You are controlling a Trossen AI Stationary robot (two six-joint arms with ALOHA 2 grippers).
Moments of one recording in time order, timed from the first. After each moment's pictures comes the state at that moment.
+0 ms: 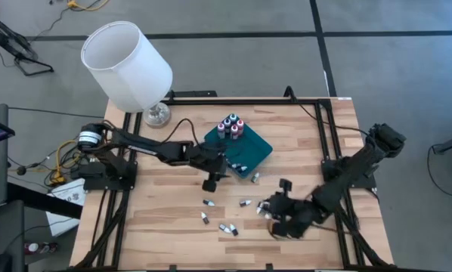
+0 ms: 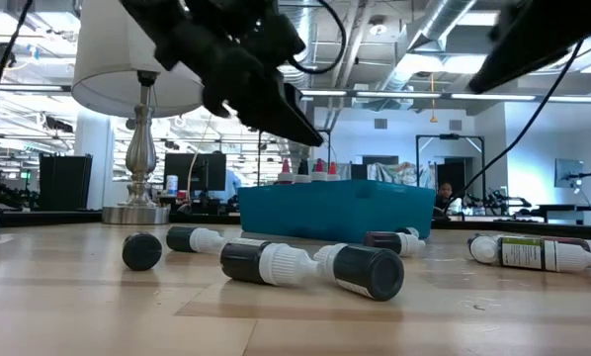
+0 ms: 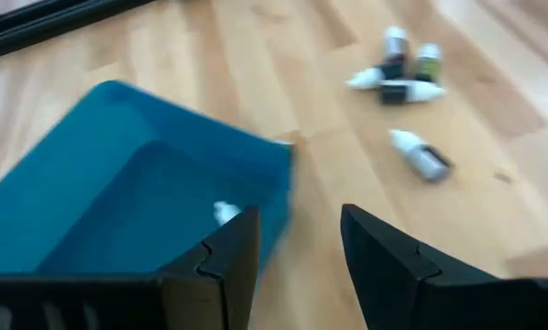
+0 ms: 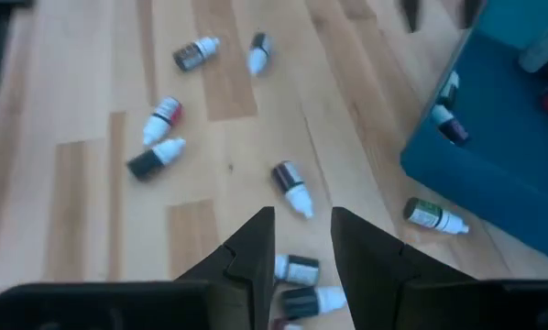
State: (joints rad) left arm 0.00 1.67 0.96 0.08 0.09 0.32; right arm 0.73 1.51 0.98 -0.51 0.64 0.69
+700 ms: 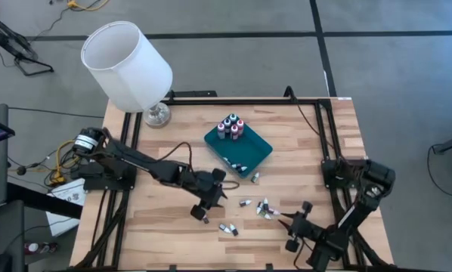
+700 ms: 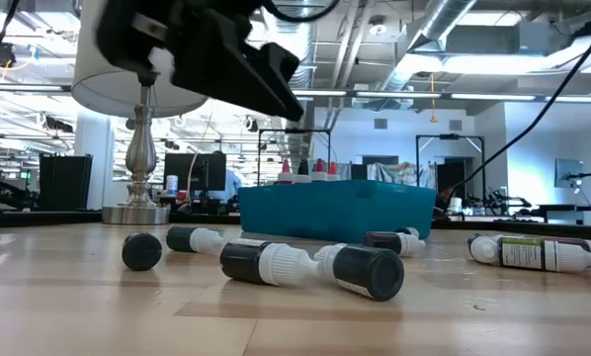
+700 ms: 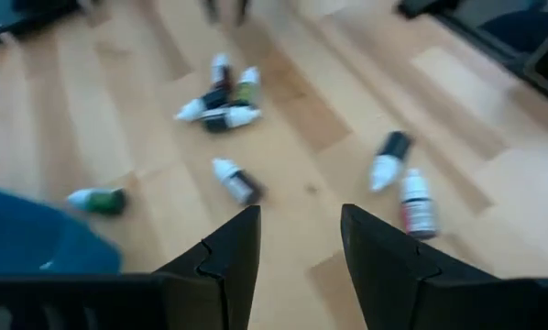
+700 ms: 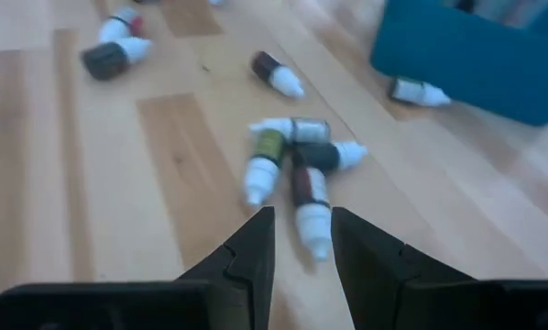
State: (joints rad) left arm -0.25 1.65 0.96 0.03 0.10 0.27; right arm 1.11 1.93 0.98 -0.76 1.00 1.52
